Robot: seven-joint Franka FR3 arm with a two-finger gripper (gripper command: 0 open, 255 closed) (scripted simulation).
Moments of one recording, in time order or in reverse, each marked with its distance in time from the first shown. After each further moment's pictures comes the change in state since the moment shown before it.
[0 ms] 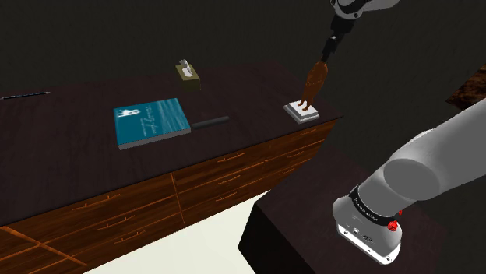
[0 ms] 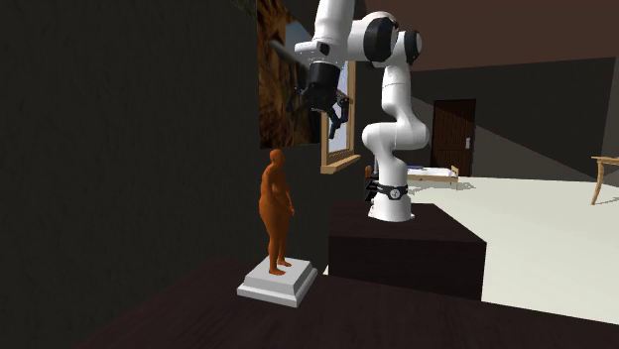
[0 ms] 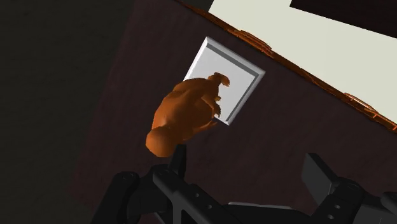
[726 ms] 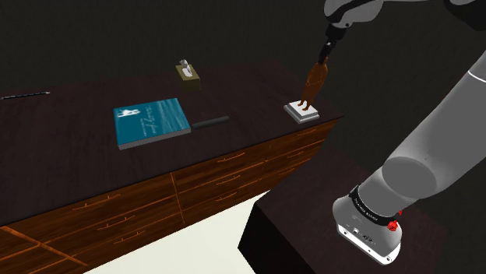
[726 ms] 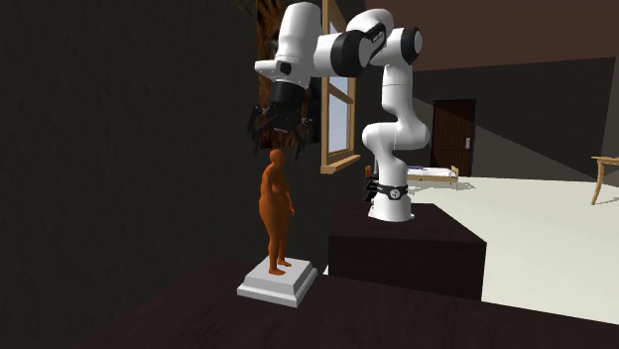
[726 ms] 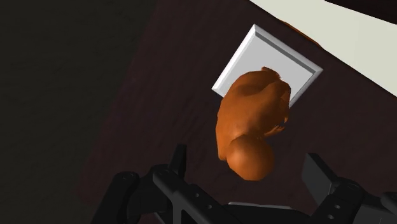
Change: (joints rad) arm -0.042 0.300 -0.075 0.188 0.145 0.125 -0.215
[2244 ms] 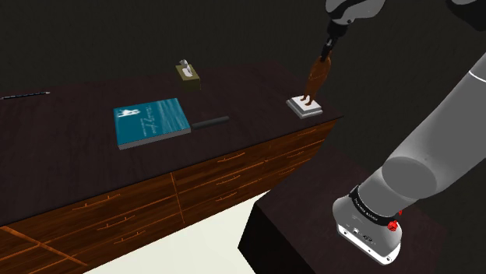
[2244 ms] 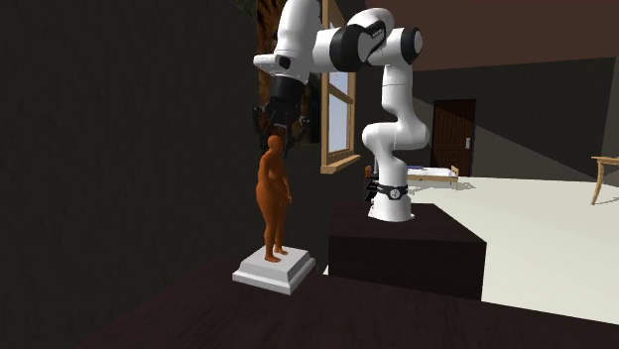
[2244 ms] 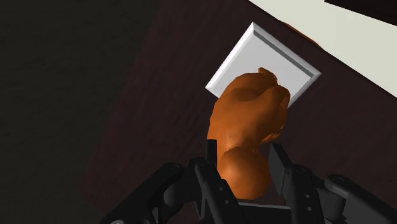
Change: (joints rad) arm -0.001 -0.007 -0.001 0.023 -0.001 -0.030 -0.004
